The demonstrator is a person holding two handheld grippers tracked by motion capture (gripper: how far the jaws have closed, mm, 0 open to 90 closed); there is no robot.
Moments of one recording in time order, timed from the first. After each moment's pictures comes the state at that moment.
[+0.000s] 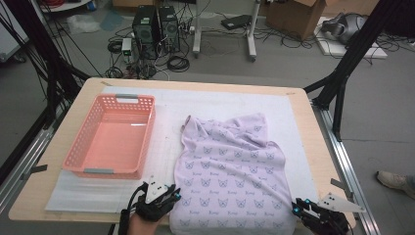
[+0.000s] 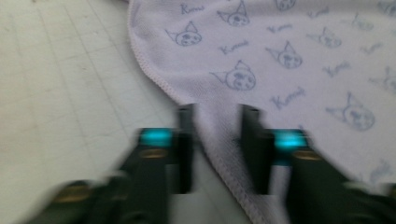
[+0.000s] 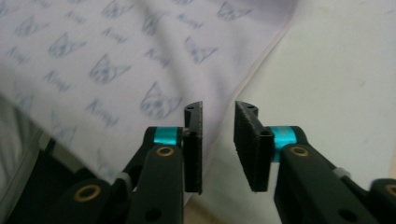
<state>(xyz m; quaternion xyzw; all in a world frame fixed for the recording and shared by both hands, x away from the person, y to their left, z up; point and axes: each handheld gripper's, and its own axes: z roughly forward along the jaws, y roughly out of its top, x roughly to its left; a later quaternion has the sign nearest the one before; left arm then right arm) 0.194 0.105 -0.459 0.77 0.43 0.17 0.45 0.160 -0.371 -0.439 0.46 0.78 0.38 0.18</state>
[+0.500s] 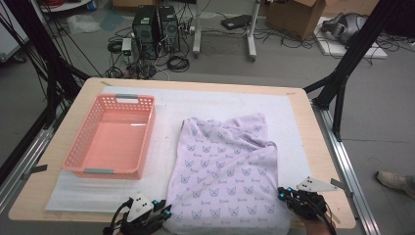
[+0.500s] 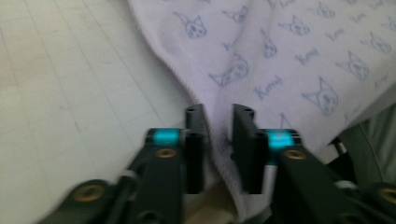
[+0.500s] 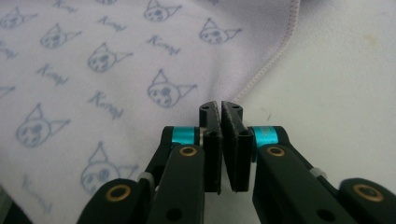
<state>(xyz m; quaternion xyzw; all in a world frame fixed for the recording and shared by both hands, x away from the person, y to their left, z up) 0.159 0.129 -0.456 0.77 0.43 0.15 0.45 0.201 -0.340 -0.447 0.44 0.80 0.37 0.17</state>
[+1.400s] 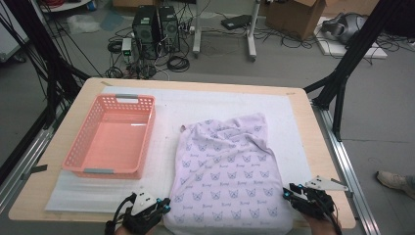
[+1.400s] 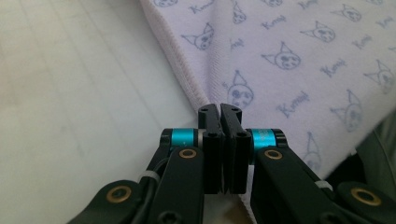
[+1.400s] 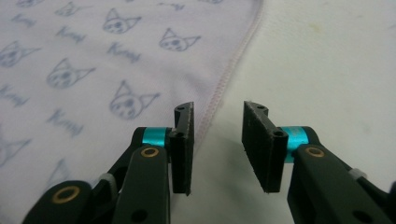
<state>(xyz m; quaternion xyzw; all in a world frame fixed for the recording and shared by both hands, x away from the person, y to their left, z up) 0.160 0.132 -0.453 0.79 0.42 0.15 0.43 0.206 -0.355 -0.447 0.48 0.77 0.37 0.18</state>
